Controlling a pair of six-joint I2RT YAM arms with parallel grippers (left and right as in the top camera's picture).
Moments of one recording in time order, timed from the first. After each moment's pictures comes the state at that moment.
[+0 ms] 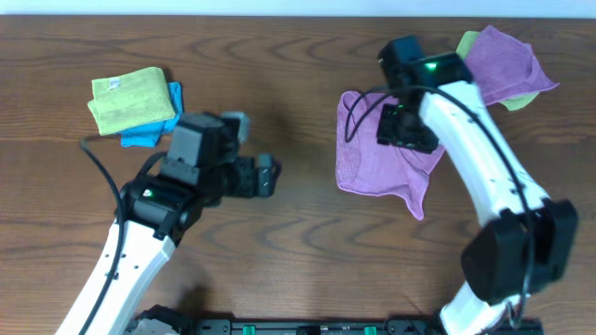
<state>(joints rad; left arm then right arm) -0.41 1.19 1.09 -0.76 0.24 -0.37 0.25 1.83 1.69 -1.34 0.12 0.55</state>
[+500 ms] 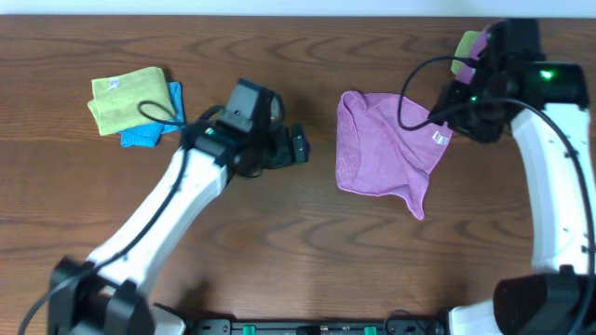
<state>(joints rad) -0.46 1.60 1.26 -0.75 0.31 -0.66 -0.02 1.64 1.69 -1.28 -0.16 0.38</state>
